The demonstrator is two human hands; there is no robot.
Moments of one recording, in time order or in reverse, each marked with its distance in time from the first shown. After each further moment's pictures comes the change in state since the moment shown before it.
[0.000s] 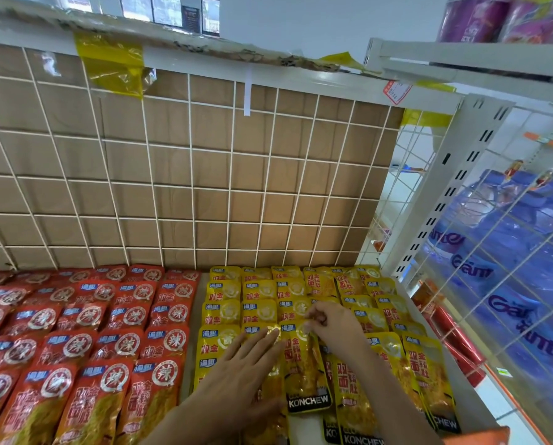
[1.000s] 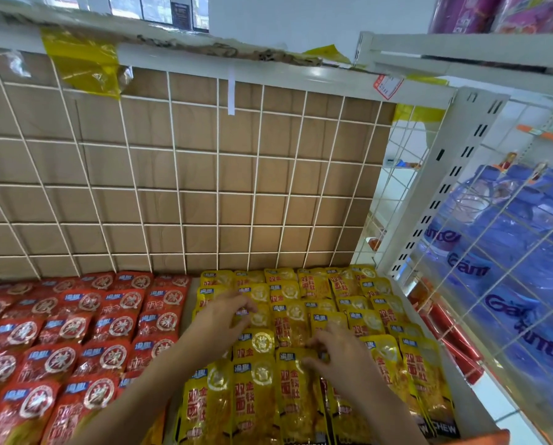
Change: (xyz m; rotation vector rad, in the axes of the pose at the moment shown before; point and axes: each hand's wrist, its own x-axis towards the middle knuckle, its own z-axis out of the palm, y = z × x) left_hand 0.049 -0.047 -0.044 -0.492 0.419 -0.095; right_hand -0.041 0.002 -0.007 -0.284 -0.069 -0.108
